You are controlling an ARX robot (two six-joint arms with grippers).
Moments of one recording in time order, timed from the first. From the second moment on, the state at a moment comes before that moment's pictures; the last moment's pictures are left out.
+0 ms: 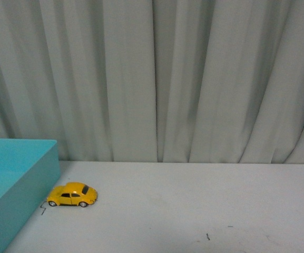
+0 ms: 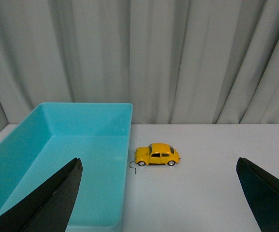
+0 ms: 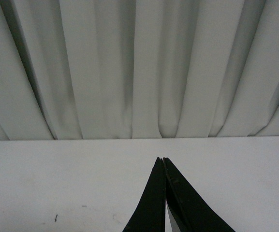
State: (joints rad) left arm 0.00 0.01 0.01 0.00 0.00 0.00; right arm 0.00 0.69 0.17 0.51 0.00 -0.02
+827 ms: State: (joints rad) left arm 0.00 0.01 0.01 0.00 0.00 0.00; right arm 0.00 0.33 0.01 0.32 0.00 -0.02
